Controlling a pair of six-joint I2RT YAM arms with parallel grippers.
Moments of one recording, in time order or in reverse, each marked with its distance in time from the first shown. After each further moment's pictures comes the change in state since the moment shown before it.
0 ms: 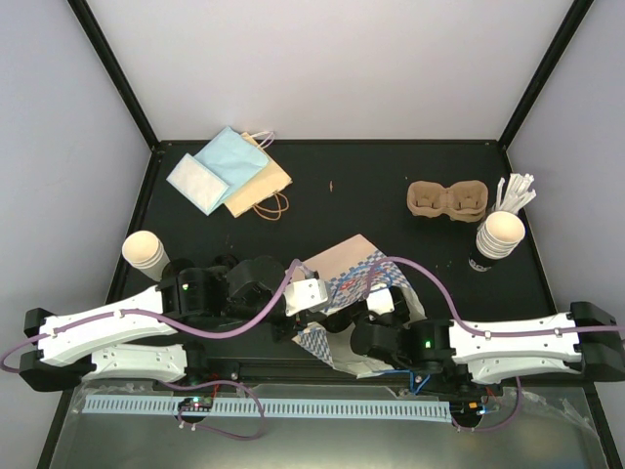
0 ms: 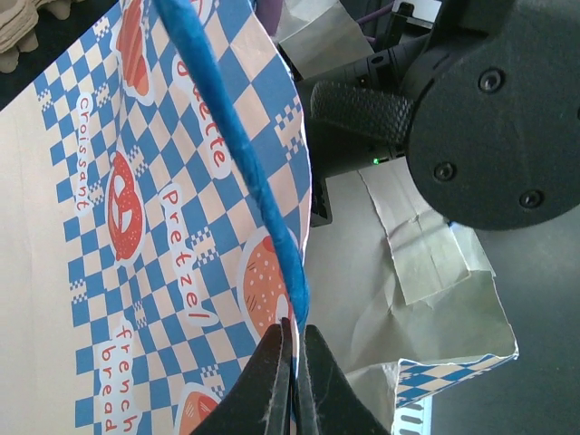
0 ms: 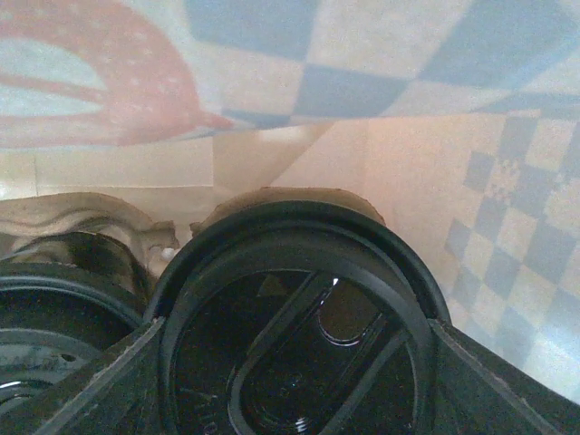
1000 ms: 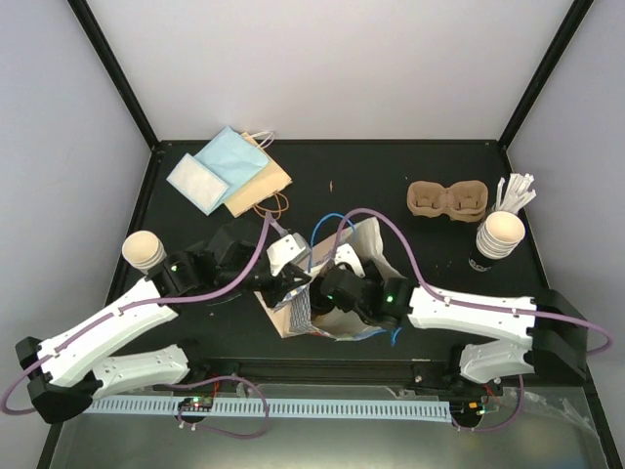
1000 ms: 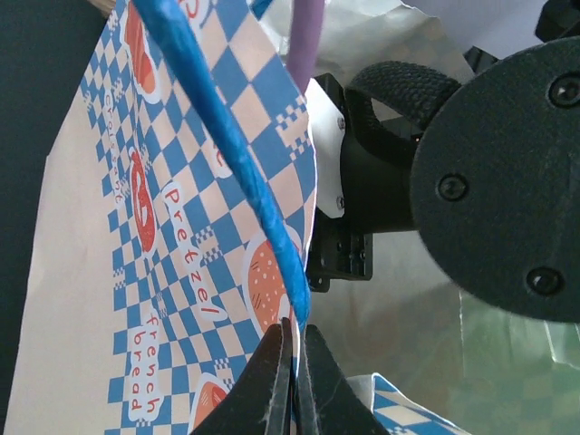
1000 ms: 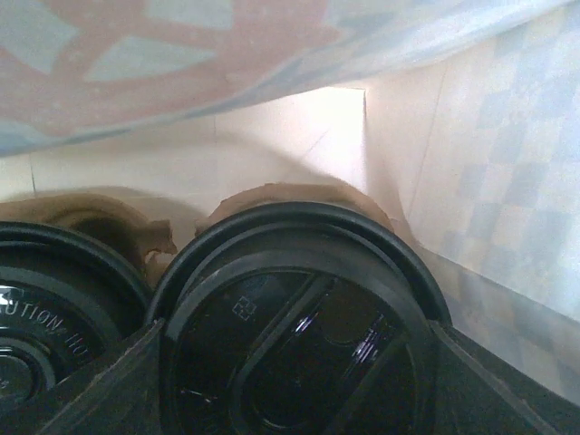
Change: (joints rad) left arm 0.330 -0.022 -0.027 0.025 0.141 -0.059; right arm -0.280 0.261 0.267 -0.014 -0.352 -0.212
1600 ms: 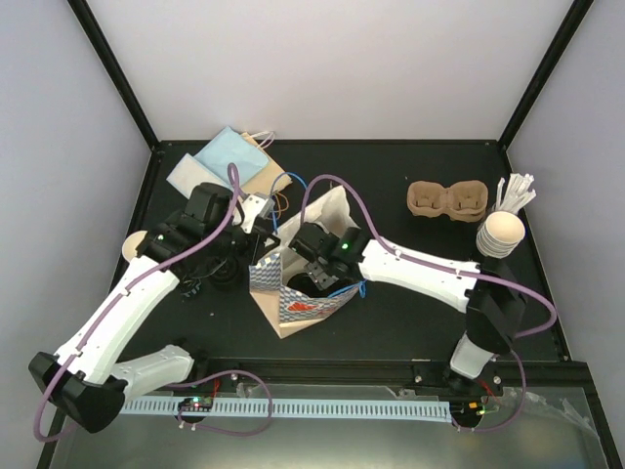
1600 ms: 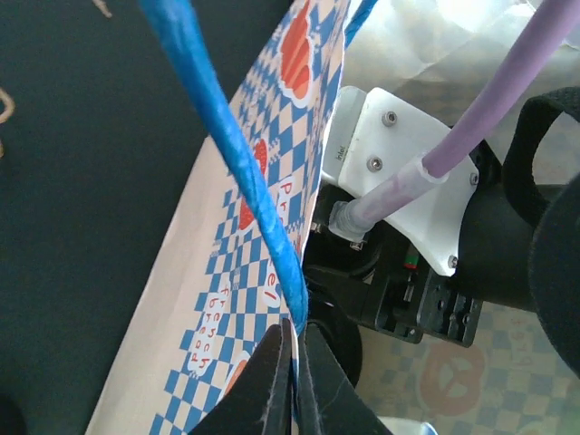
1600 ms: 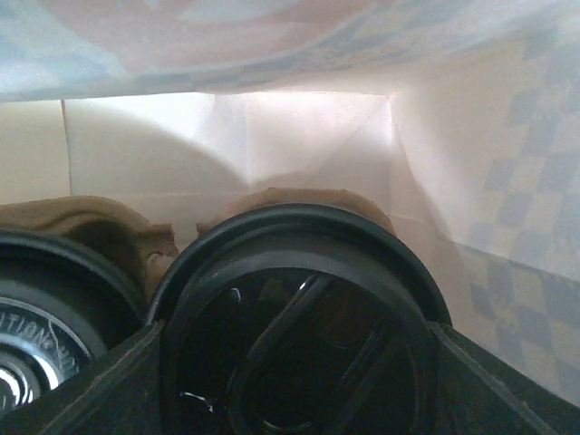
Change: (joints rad) left arm 0.446 0.082 0.061 -0.095 0.153 -0.065; right arm -0.152 0.377 0.502 -0.372 -0.264 -0.095
